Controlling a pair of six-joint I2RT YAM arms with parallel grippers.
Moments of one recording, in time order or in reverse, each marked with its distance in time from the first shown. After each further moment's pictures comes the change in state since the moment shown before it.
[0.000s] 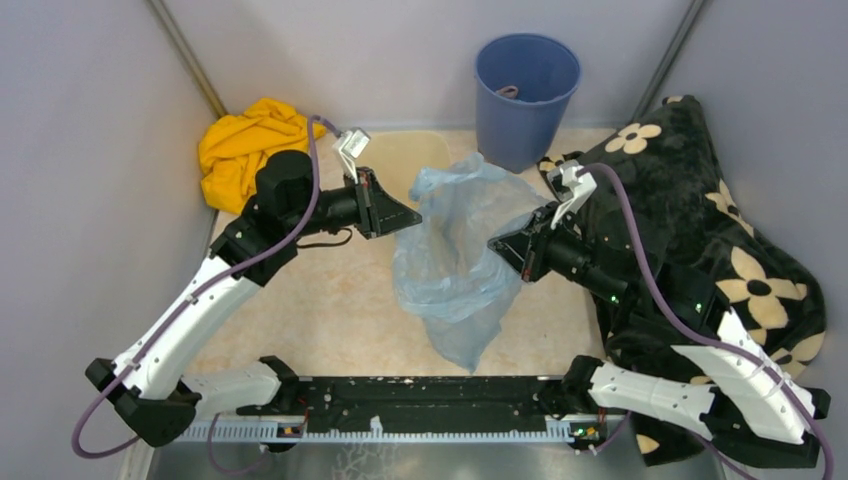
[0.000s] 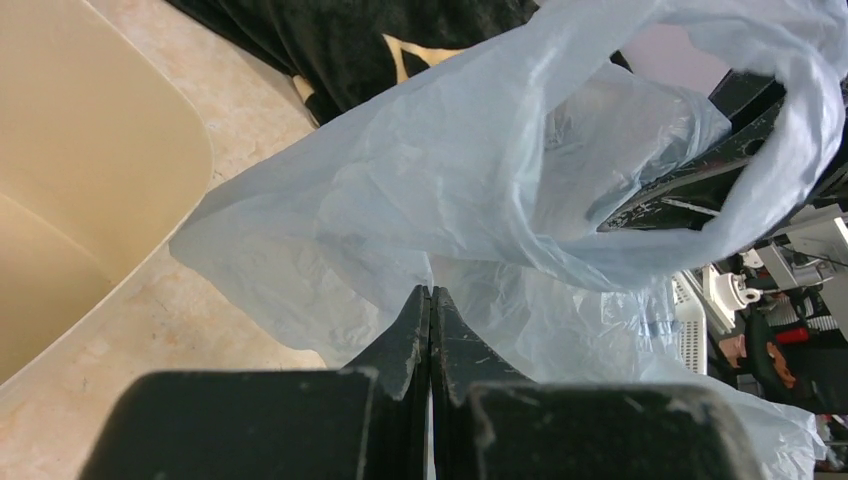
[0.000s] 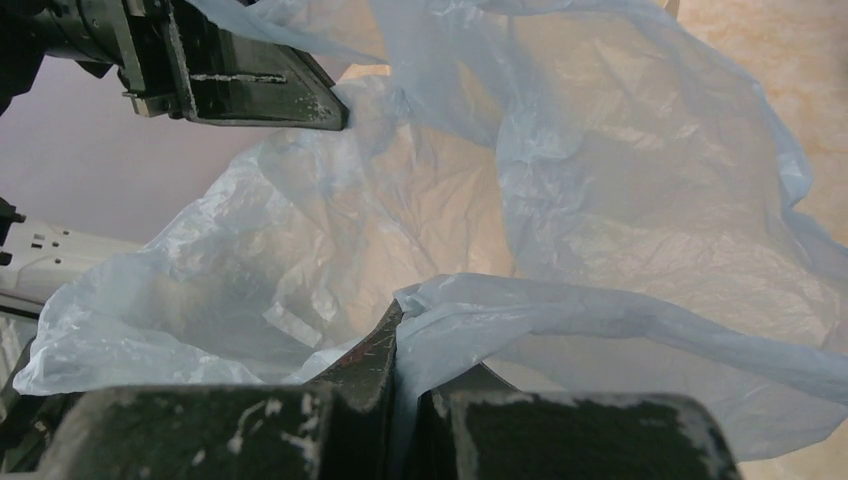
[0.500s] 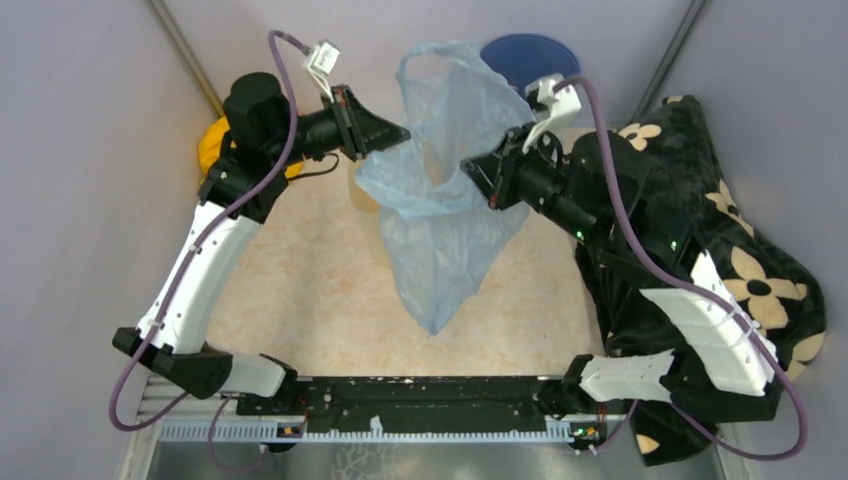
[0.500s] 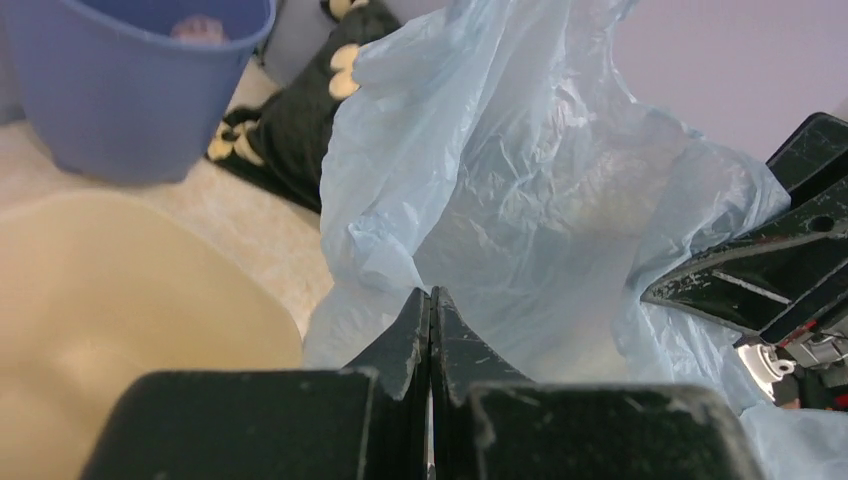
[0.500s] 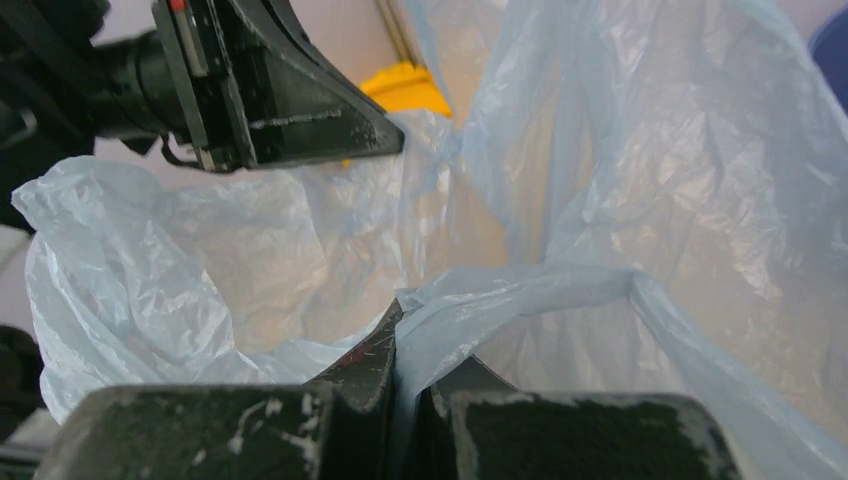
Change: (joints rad) left arm 0.189 0.245 0.386 0.003 0.117 0.029; right arm 0.000 0.329 0.425 0.033 0.115 -0.107
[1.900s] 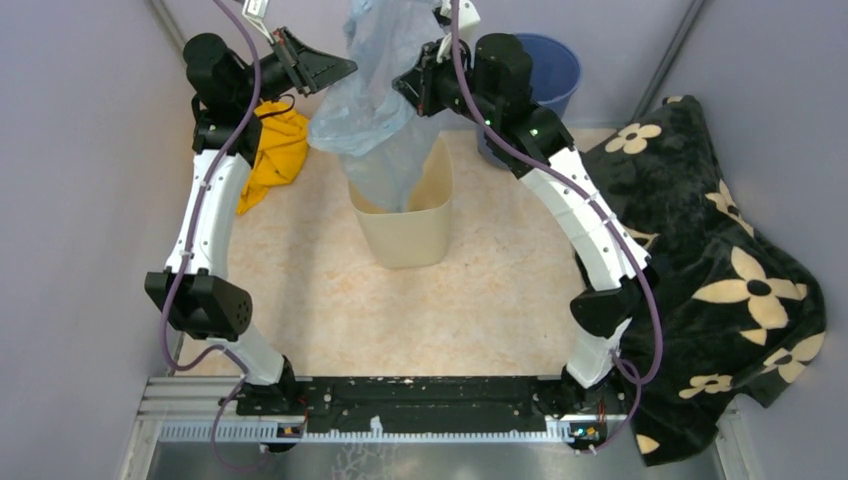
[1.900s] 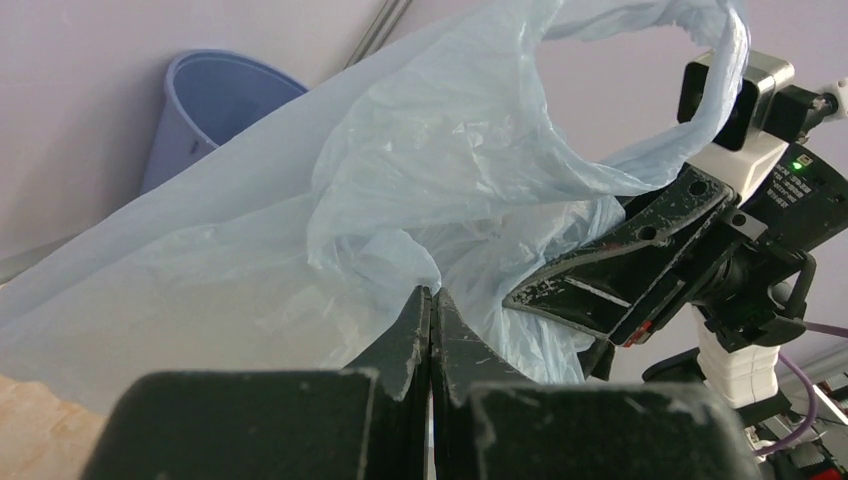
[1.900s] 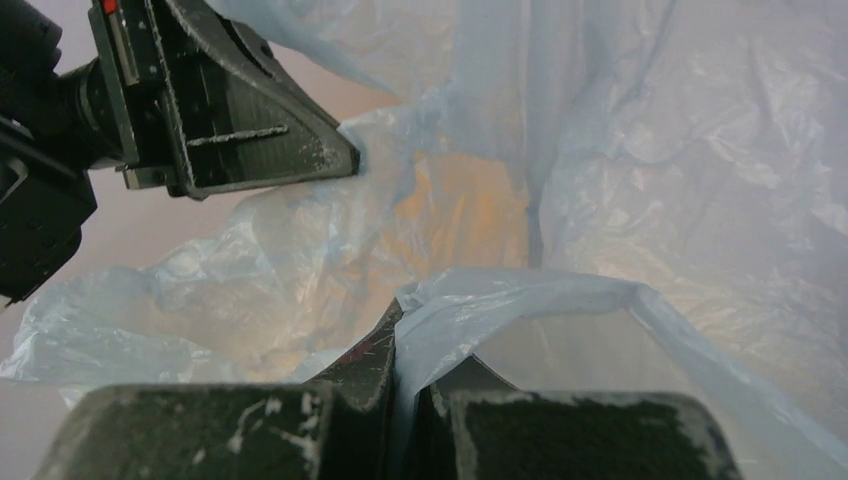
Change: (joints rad) left arm 0.404 0.307 0.183 0.461 0.320 -0.298; right arm -0.307 0.617 0.413 0.304 -0.431 -0.105
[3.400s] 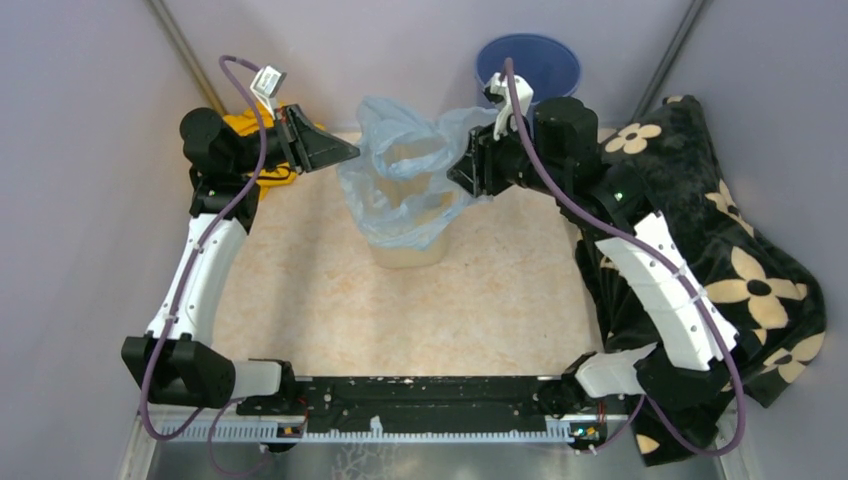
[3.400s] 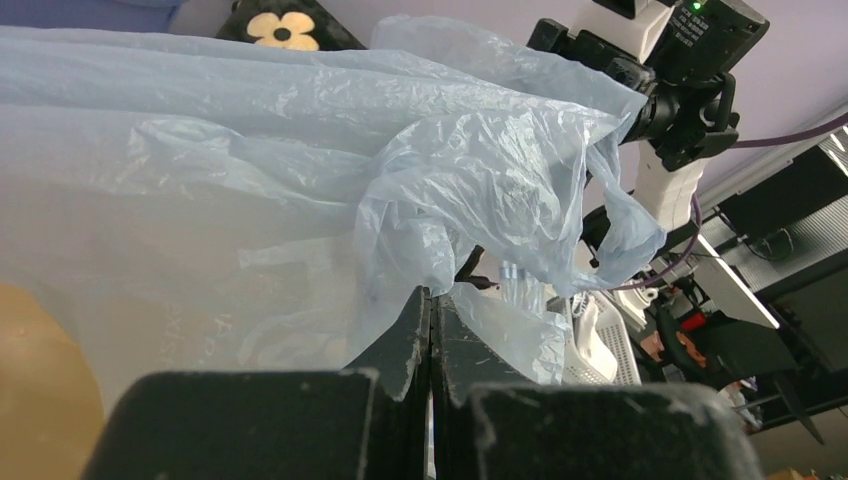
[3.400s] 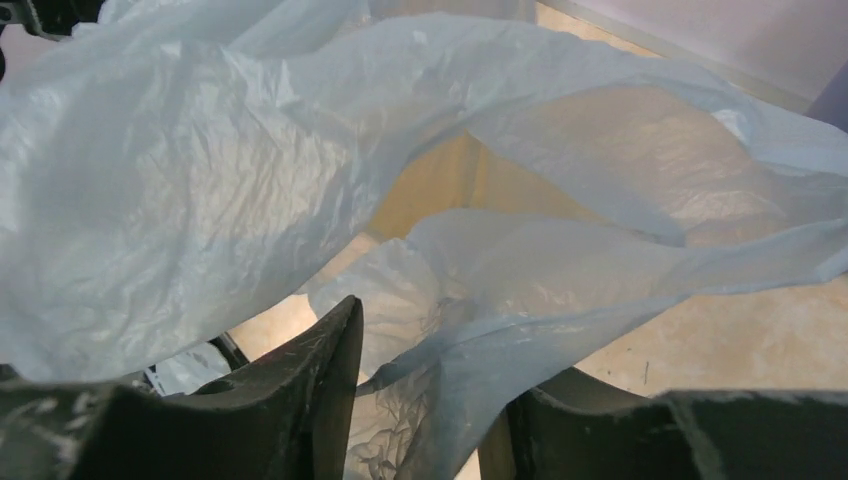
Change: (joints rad) left arm 0.000 -0.368 -0.565 0.224 0.261 -0.111; right arm -0.004 -0.426 -0.385 -0.360 0.029 -0.042
